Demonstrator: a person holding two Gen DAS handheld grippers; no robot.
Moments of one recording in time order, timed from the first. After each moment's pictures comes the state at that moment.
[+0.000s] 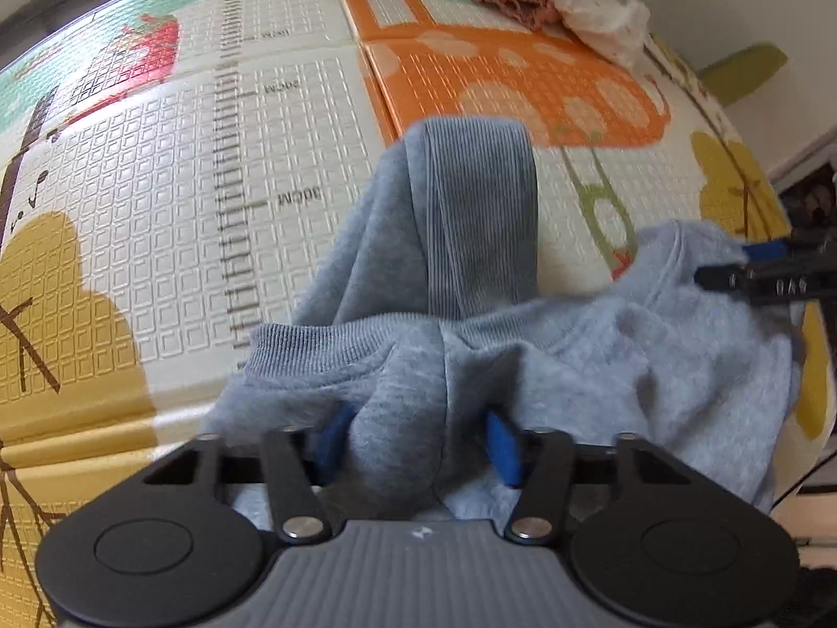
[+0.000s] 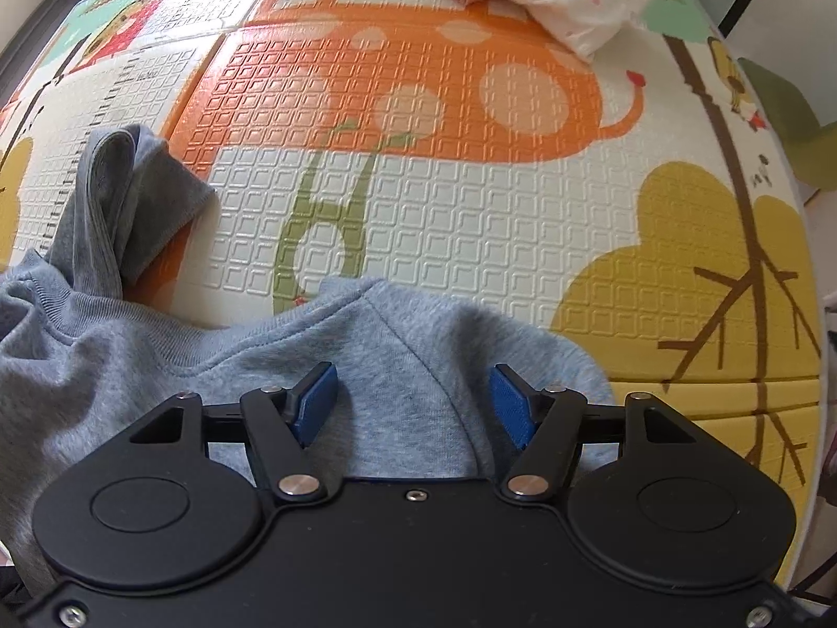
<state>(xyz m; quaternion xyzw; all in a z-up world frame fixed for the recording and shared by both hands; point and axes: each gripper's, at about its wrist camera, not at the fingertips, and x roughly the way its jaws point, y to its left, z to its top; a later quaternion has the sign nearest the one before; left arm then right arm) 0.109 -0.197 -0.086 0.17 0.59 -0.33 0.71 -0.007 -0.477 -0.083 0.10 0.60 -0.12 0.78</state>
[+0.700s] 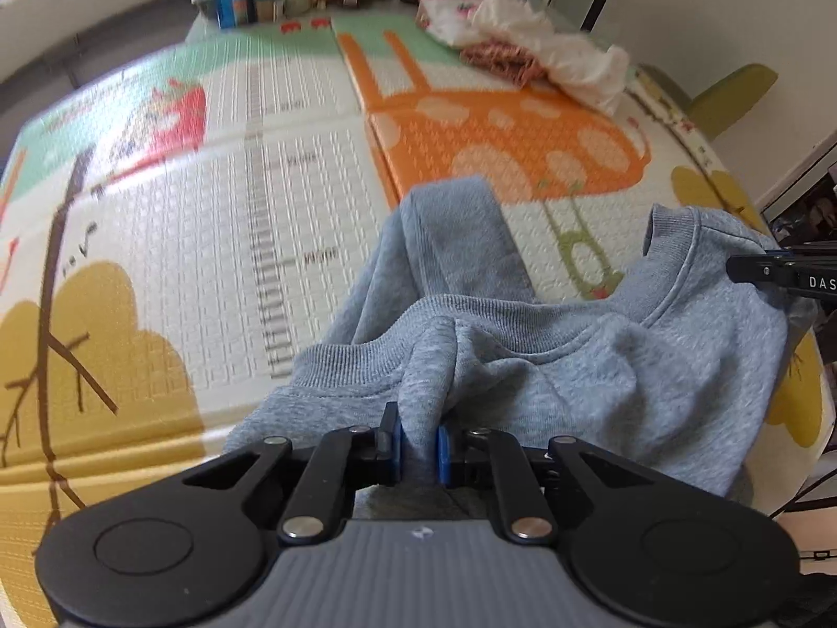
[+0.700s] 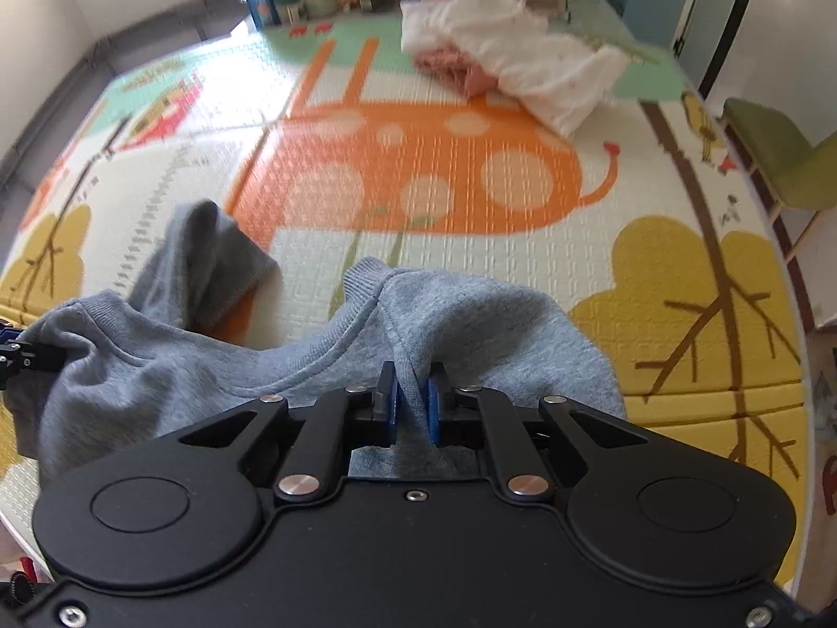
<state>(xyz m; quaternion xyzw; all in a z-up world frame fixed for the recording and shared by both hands) 0.098 -0.184 -0.019 0.16 0.54 -0.34 0.75 -0.042 -0.465 -0.002 0.12 0.52 -0.12 0.84</state>
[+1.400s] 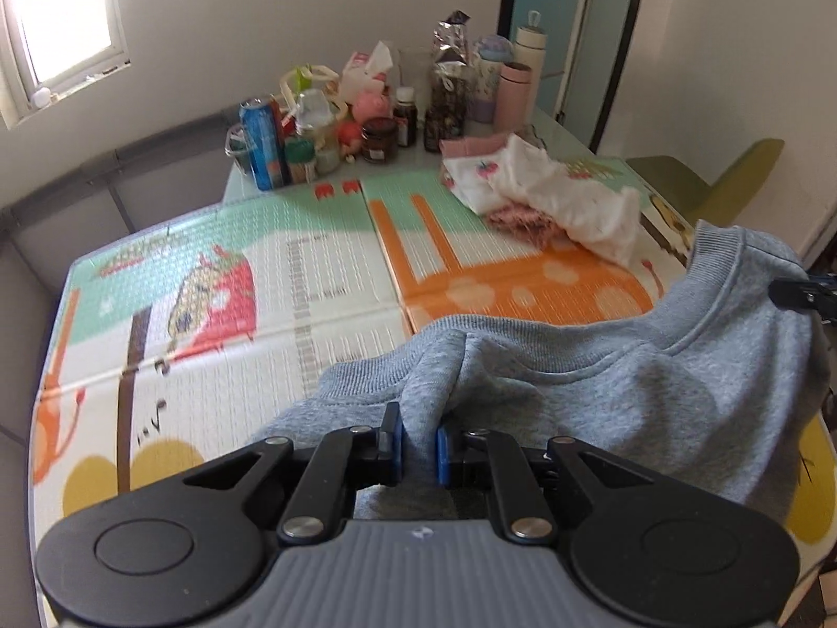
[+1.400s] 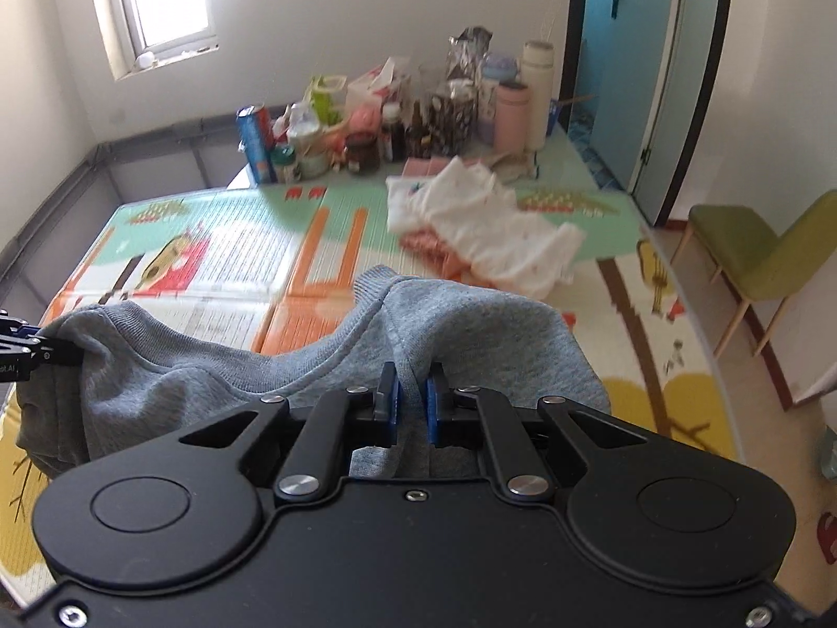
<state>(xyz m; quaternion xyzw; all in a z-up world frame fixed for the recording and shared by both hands) 0.154 -0.232 0.065 0.16 0.44 -0.32 0.82 -0.015 -0.481 0.108 0.09 0.40 -0.17 0.90</state>
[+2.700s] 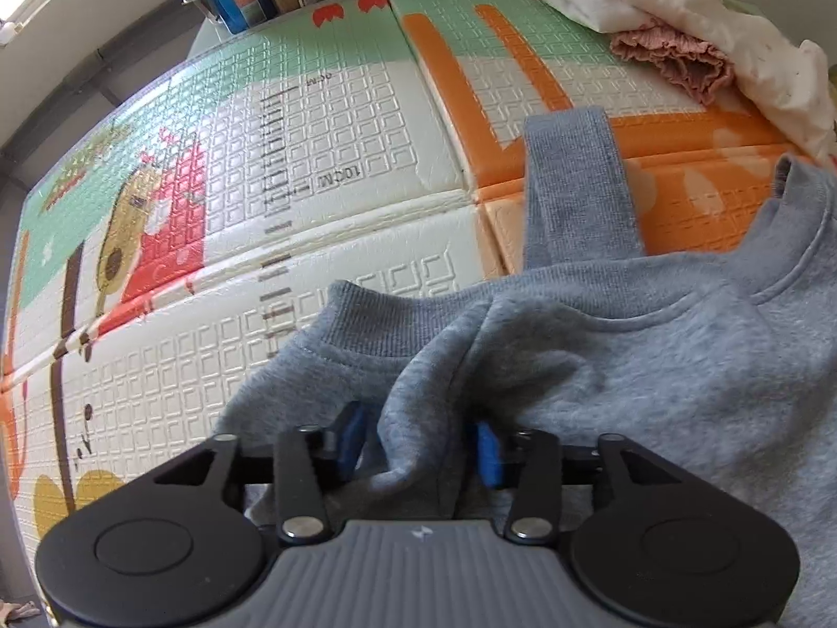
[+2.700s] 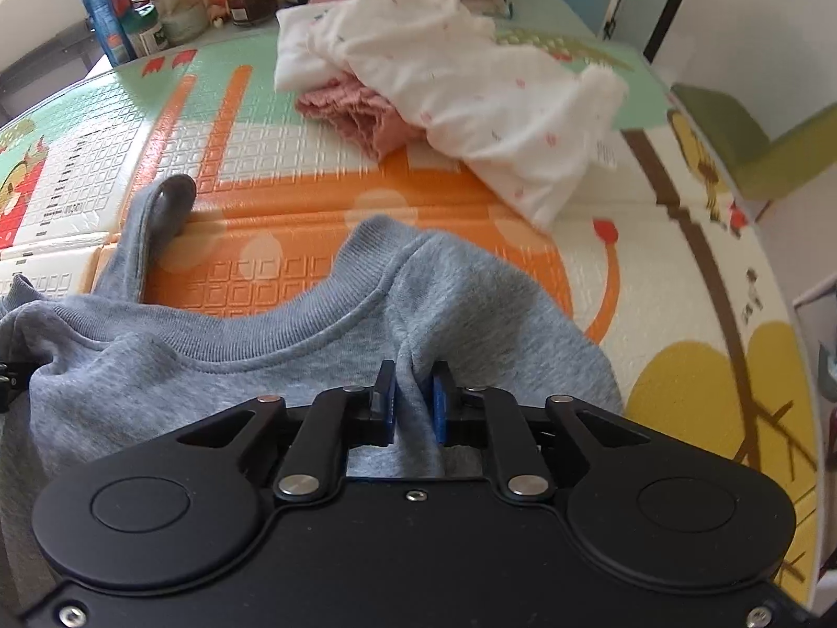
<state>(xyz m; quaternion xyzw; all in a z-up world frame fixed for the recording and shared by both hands) 0.268 -0.327 -0.125 0.26 0.57 -0.22 0.75 0.129 -0.555 -0.093 0.14 0.53 -0.23 0.80</state>
